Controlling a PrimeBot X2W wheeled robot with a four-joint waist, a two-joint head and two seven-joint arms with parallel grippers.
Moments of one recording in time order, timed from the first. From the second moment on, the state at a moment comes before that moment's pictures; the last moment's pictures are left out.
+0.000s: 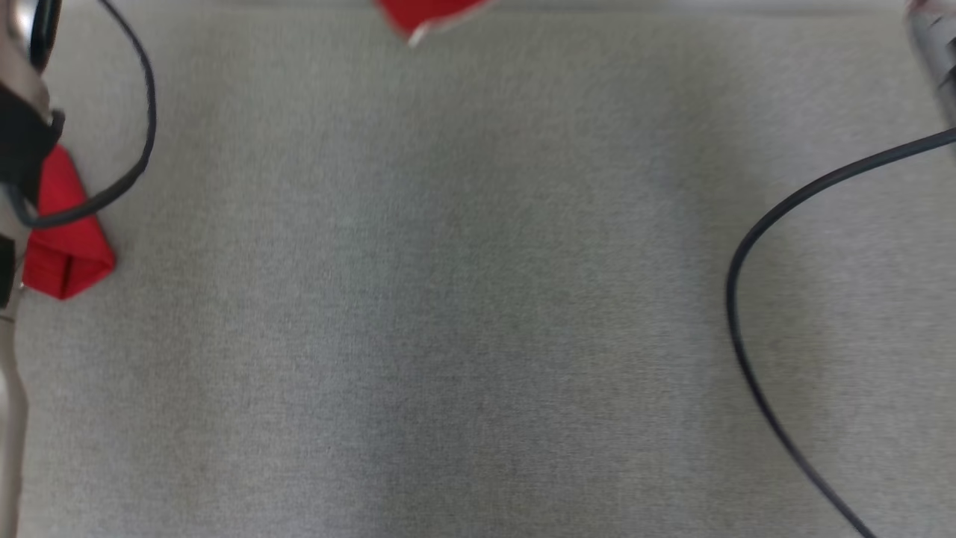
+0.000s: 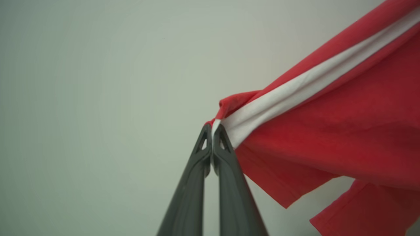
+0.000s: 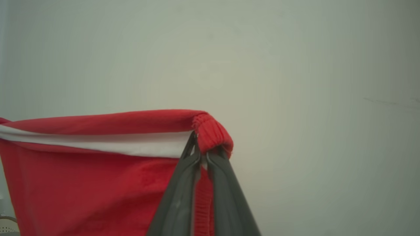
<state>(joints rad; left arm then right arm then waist) -1.55 0.27 -0.38 0.83 -0.09 0.00 -0.26 -1.58 -0.35 0.72 0.77 0.51 0.13 -0.26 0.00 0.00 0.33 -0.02</state>
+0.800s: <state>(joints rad) -0.88 0.18 -0.24 0.70 -0.24 -0.09 -0.26 -1.01 -0.62 1.23 0.37 0.91 0.13 -0.26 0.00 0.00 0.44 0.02</state>
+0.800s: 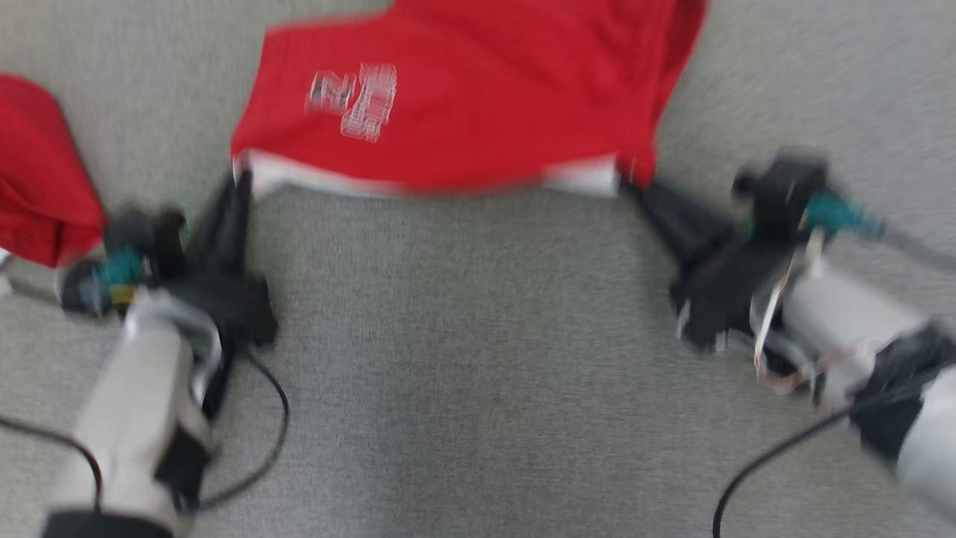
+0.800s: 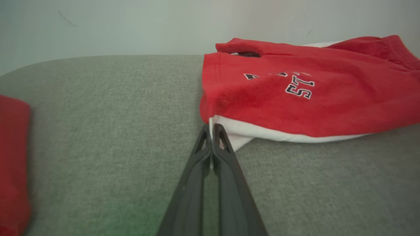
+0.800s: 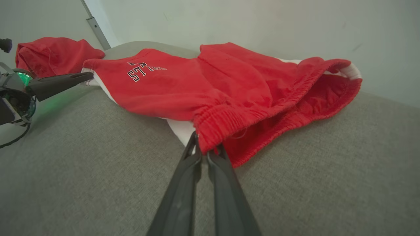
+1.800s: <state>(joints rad) -0.13 0.08 0.00 0.69 -0.18 -0.10 -0.27 -0.38 -0.59 1.24 0.34 1.04 0.13 -0.26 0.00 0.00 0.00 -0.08</state>
